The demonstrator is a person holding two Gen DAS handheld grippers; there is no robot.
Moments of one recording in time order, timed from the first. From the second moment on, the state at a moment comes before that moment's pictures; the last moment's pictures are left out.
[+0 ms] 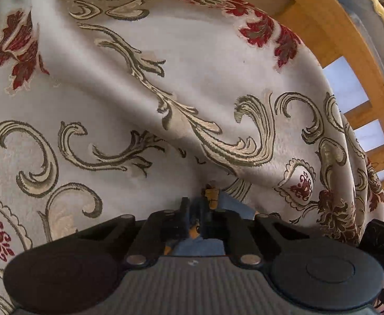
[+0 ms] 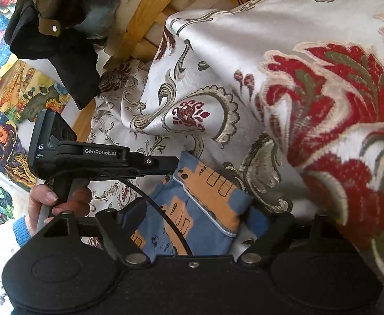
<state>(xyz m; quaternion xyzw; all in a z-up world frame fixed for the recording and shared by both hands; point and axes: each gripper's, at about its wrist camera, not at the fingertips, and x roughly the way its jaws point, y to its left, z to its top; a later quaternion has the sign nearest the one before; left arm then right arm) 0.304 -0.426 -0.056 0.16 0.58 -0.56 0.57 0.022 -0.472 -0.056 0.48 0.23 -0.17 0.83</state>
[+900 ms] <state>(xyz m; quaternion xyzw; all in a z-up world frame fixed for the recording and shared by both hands) 0.281 -0.397 -0.022 0.14 0.52 -0.57 0.62 0.025 -0.471 -0.053 0.46 0.23 -0.15 0.84</state>
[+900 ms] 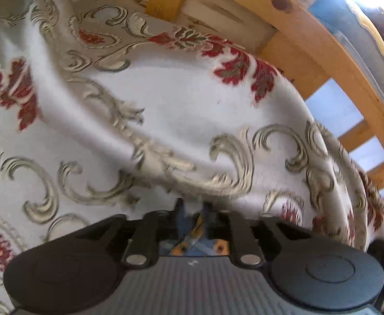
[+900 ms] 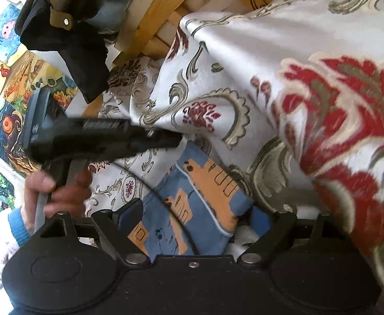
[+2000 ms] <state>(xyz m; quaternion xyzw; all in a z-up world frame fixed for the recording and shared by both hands) 0.193 -0.314 0.045 0.26 0.26 -0.64 0.68 0.009 -0.501 -0.071 0.57 0.17 -0.06 0.80</state>
